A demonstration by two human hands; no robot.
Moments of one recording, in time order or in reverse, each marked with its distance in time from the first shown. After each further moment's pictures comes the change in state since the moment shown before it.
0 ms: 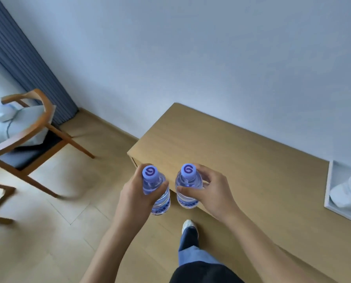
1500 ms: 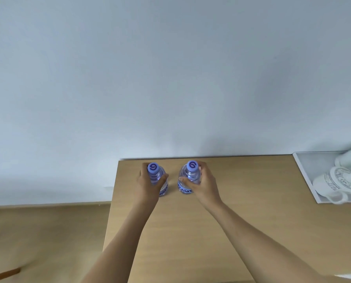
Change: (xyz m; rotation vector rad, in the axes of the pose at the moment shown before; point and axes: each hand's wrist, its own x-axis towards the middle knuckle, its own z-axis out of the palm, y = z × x) left_hand 0.390 -0.032 0.158 -0.079 -0.500 0.046; right_hand 0.290 0.086 -0.044 -0.088 0.777 0.316
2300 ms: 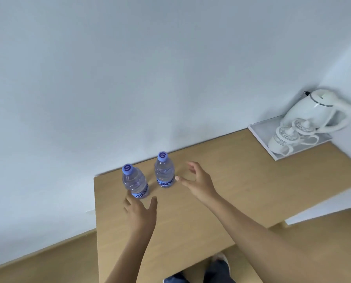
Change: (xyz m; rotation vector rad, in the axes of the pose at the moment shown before) left_hand -0.074 -0.012 0.009 0.199 -0.077 -0.105; right_hand -0.057 0.001 -0.037 -0.025 0.133 0.165
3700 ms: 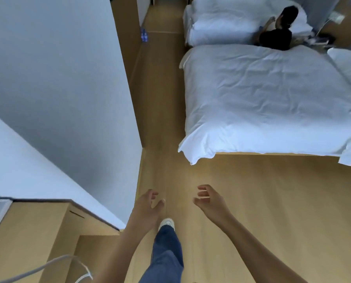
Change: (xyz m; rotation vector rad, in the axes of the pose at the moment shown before) left_hand -0.521 0.294 0.627 0.562 -1.313 0.922; right_hand -0.369 0.417 -0.660 0.387 1.010 0.695
